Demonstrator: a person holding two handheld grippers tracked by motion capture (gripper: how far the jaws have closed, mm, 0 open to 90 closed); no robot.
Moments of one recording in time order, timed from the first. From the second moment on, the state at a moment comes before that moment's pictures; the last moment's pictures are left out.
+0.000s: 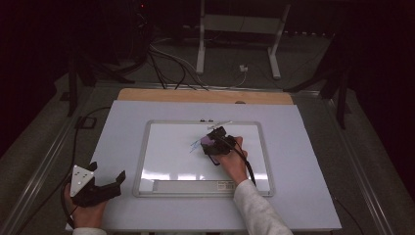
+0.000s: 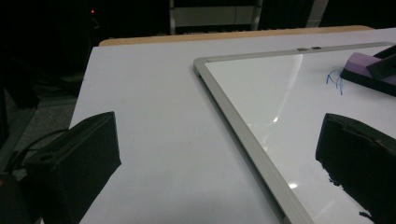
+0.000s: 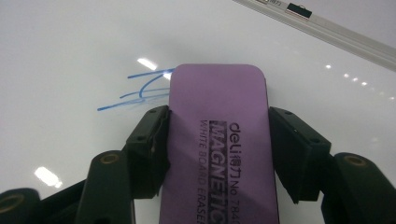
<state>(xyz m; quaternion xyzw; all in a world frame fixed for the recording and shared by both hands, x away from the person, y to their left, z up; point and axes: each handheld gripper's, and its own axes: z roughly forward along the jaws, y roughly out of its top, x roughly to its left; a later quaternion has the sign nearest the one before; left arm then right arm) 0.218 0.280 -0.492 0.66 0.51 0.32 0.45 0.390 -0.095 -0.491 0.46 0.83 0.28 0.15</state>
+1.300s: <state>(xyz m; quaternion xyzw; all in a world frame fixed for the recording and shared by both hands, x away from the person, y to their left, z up) 0.218 0.279 -0.491 0.66 0.51 0.32 0.46 0.392 -0.080 -0.491 0.44 0.84 0.28 0.16</state>
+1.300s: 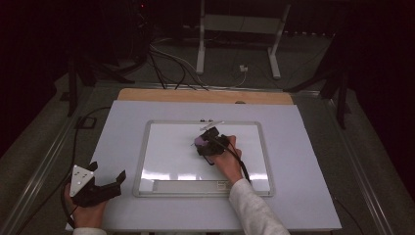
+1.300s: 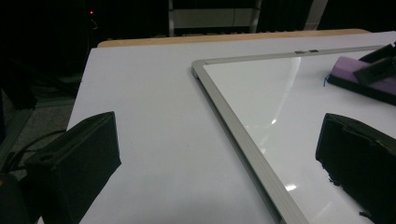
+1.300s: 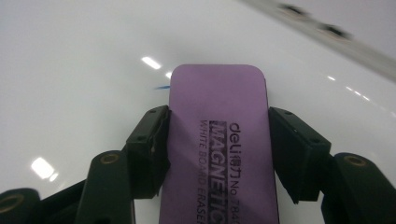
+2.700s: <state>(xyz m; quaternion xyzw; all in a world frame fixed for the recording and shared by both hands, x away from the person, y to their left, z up) 0.218 0.280 -0.492 0.66 0.51 0.32 0.46 0.407 -0.058 -0.491 0.42 0.85 0.28 0.14</state>
